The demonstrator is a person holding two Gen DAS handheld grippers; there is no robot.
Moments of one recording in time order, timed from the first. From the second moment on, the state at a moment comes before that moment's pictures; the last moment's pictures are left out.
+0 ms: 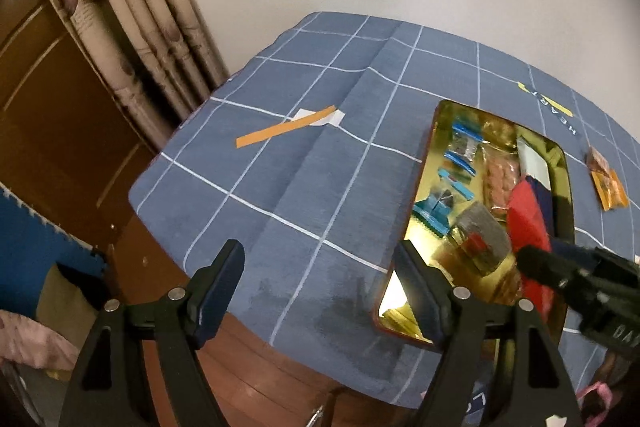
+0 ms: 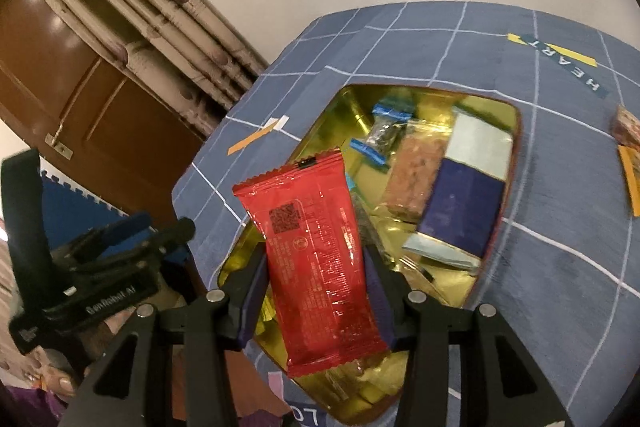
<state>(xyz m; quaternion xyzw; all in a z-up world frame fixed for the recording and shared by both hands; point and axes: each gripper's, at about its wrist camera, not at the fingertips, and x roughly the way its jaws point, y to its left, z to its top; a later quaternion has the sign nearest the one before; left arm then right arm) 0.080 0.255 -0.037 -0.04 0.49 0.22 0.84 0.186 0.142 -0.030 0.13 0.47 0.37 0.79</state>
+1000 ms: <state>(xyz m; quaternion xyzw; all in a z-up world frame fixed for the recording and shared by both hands) 0.082 0.244 -0.039 -0.01 0.49 0.22 0.84 0.189 0.209 -0.053 0.04 0.49 0.38 0.79</state>
